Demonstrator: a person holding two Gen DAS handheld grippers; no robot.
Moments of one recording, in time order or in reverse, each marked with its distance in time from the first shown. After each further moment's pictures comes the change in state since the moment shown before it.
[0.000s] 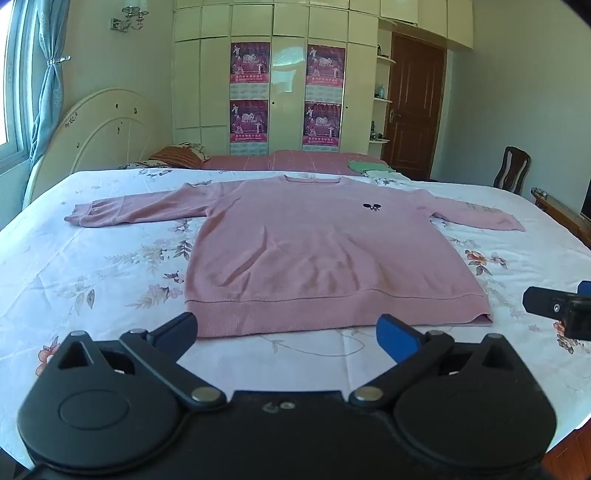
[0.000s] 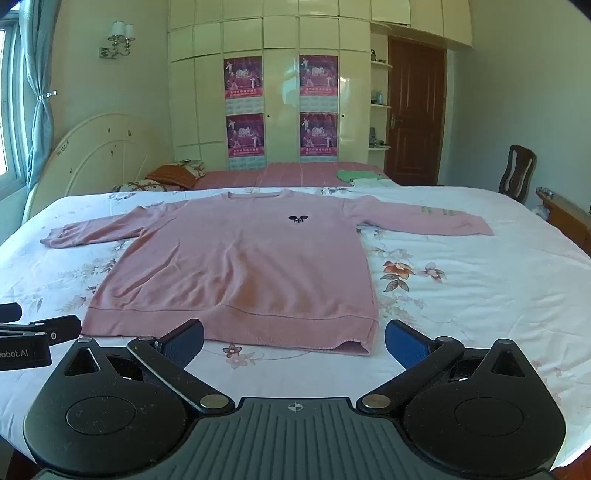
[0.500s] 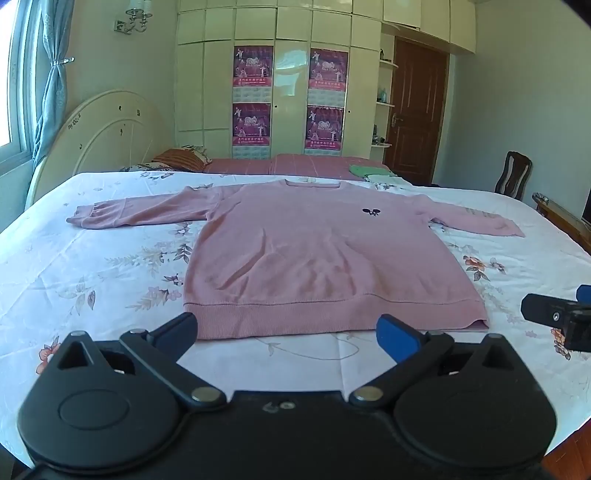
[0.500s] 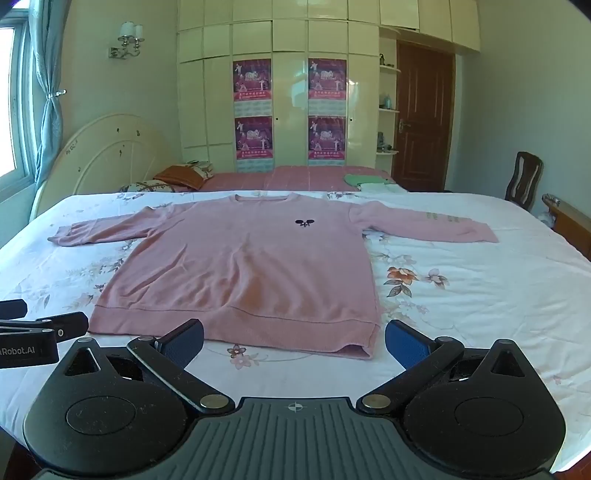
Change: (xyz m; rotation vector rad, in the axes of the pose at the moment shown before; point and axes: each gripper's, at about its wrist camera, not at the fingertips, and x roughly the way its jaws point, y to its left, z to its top) left arm -0.009 -0.006 0.001 -0.015 0.023 -0.001; right arm -0.006 0.000 0.002 0.009 0.044 0.039
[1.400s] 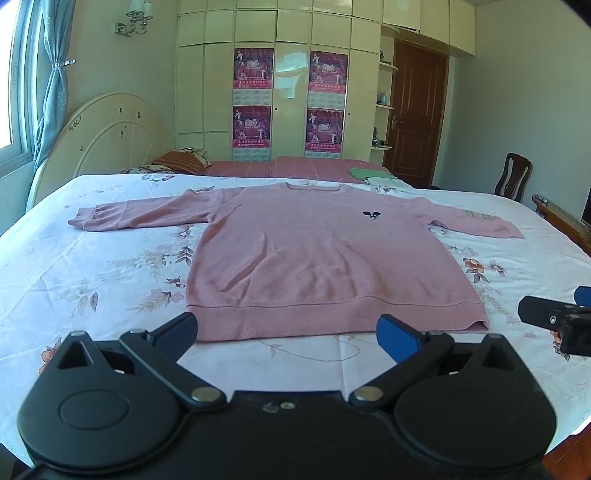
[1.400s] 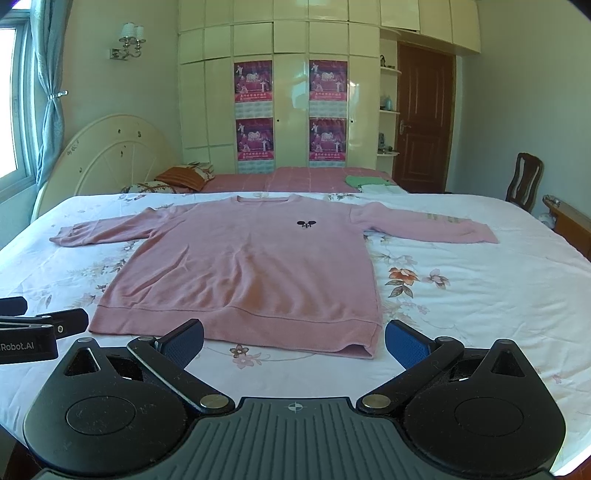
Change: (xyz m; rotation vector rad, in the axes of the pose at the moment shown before) left arm -0.004 0.002 -0.001 0.003 -0.006 0.001; right arm -0.001 0.002 -0.001 -0.002 -0.009 0.002
